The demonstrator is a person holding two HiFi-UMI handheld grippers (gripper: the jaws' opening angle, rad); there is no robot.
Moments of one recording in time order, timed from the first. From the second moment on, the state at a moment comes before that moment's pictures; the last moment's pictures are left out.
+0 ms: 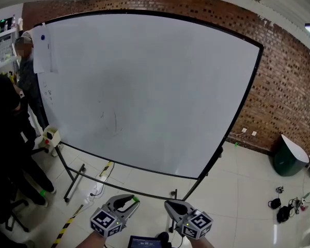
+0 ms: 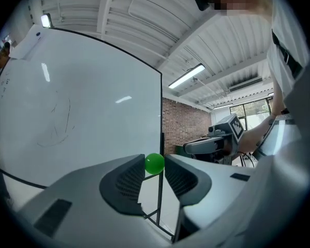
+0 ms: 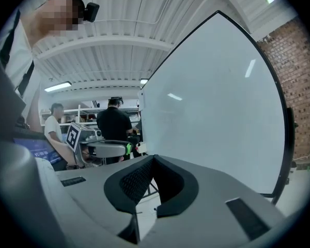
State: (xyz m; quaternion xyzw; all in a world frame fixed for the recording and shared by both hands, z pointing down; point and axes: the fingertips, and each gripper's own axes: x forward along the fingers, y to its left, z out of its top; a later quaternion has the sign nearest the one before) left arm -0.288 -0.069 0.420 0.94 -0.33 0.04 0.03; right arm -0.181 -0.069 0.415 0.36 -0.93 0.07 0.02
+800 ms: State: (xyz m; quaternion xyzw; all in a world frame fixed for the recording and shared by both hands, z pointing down) left arm -0.176 -0.179 0.388 0.95 -0.30 0.07 -0.03; right arm -0.100 -0.188 0.400 0.35 -0.94 0.05 0.02
